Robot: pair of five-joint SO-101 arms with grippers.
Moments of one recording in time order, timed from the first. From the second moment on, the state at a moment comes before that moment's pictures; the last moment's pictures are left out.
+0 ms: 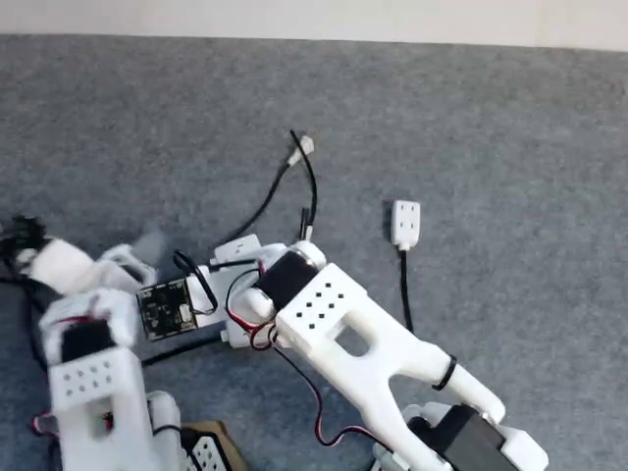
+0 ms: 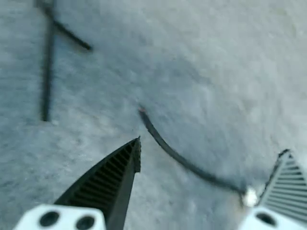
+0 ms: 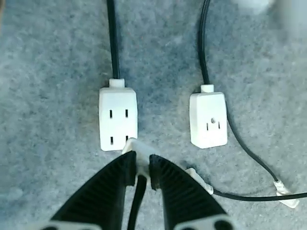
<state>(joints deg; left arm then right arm) -29.4 -58.2 70.9 42.6 -2.9 -52.1 -16.0 23.5 65.0 64.0</state>
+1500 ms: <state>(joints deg) -37.8 -37.1 57.9 45.9 2.3 -55.6 -17.7 29.8 62.9 68.3</state>
